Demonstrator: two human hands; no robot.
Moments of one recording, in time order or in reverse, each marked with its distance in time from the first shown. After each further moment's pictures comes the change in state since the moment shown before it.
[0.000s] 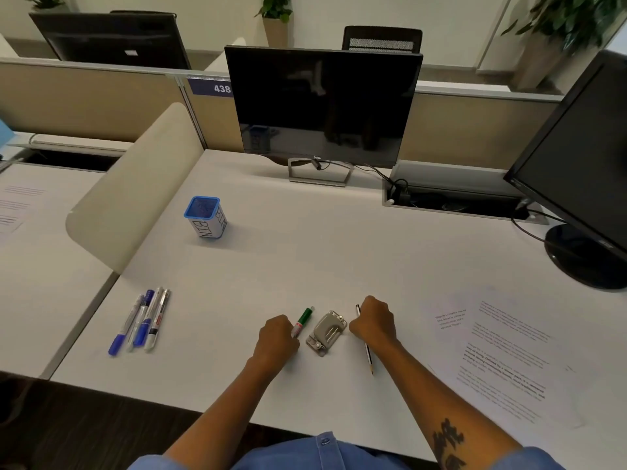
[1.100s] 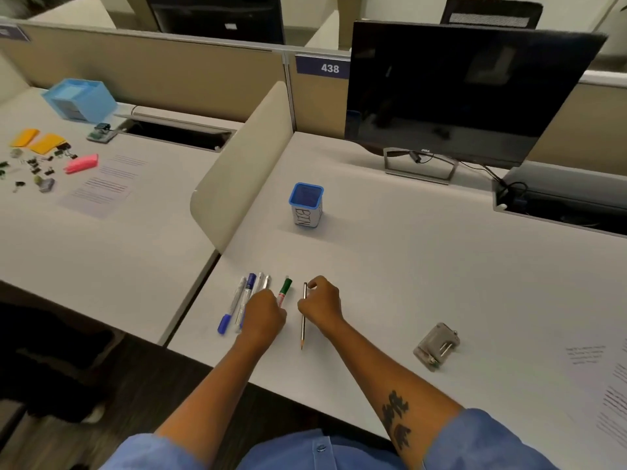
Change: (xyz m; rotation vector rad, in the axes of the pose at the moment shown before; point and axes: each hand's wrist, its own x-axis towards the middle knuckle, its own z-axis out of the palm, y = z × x) left_hand 0.035 -0.189 -0.132 -0.078 0.279 -0.246; right_hand -0.043 -0.264 0.175 0.354 -0.212 -0.203
